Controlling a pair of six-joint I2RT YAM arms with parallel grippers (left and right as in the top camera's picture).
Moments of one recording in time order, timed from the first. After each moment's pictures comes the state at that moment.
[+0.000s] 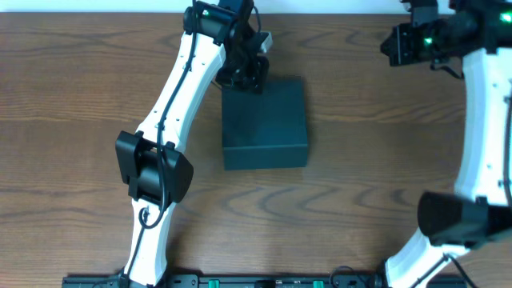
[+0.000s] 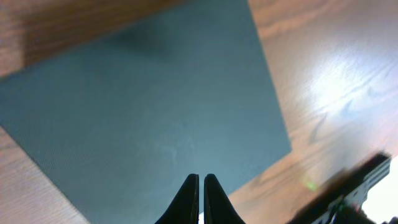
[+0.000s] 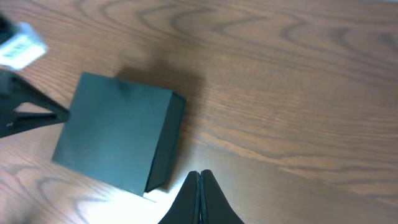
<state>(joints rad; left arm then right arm) -0.38 2.27 2.36 -1.49 0.42 -0.04 -0.06 1.88 2.27 -1.44 -0.38 -0.17</state>
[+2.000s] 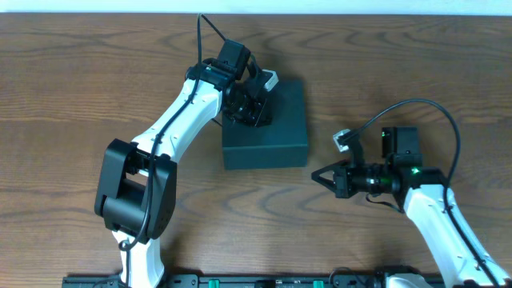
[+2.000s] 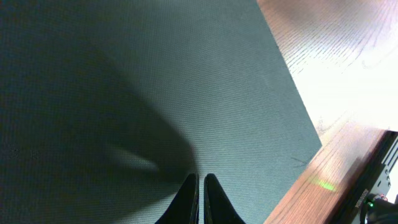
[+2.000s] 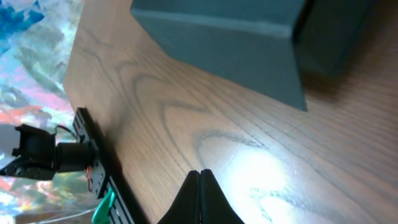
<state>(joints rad) -0.41 2.00 1.58 -0.83 0.58 0.01 0.04 1.28 0.66 -0.59 -0.90 -0.08</state>
